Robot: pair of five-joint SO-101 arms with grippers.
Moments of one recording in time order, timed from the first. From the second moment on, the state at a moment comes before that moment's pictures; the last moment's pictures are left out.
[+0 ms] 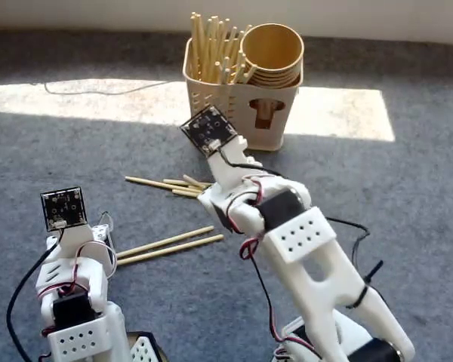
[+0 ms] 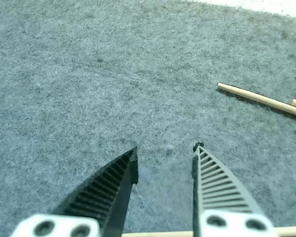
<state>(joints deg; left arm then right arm) -23.6 -104.1 95.9 57.4 0.2 -36.2 -29.8 32.3 58.4 13.8</state>
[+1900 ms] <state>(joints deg) -23.6 -104.1 95.9 57.4 0.2 -34.5 13.7 6.7 64.8 18.3</state>
